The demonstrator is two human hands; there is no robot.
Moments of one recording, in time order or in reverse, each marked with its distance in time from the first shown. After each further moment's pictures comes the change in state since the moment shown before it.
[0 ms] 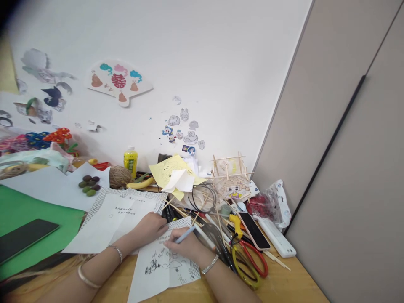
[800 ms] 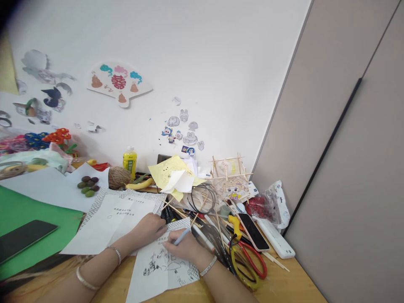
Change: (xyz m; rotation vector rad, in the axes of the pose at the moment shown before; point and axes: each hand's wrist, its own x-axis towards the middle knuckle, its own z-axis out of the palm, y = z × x) left_hand 0.001 0.000 0.000 -0.009 -0.004 0.004; right_hand 0.000 -0.002 0.001 -0.086 -0.029 -0.032
